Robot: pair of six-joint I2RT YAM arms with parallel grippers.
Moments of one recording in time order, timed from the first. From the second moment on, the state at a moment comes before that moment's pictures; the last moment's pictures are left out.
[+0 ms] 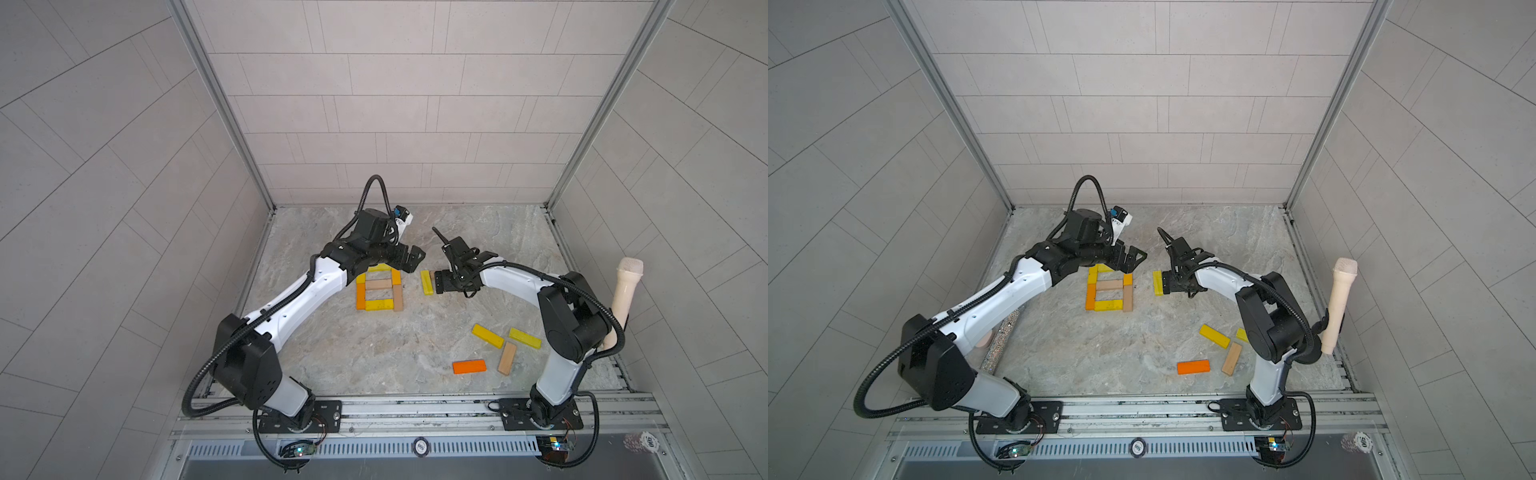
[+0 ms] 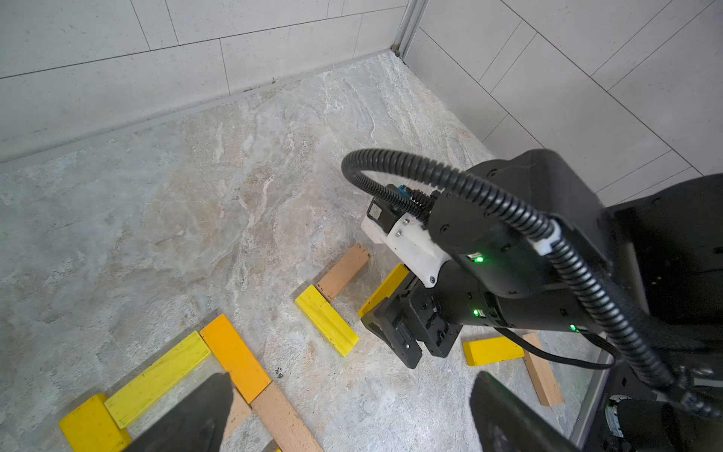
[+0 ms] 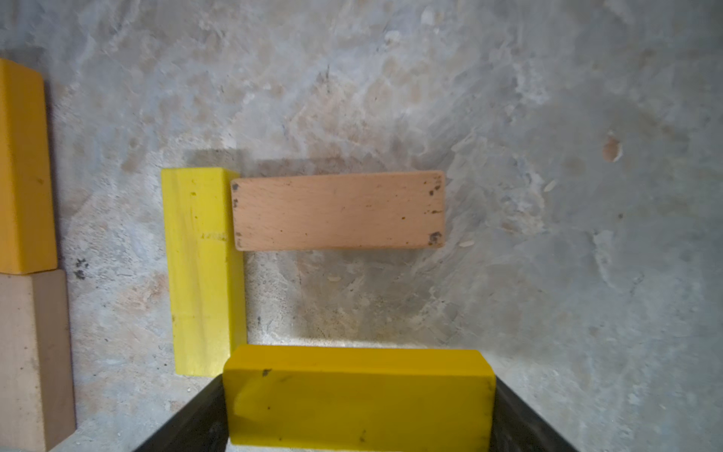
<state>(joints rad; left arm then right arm) -0.56 1.51 1.32 -0.44 0.29 -0.12 0.47 1.80 1.18 -0.56 0.07 0.42</state>
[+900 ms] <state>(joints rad) -0.56 1.51 1.32 -0.44 0.29 -0.12 0.49 1.84 1.17 -0.54 0.05 0.43</state>
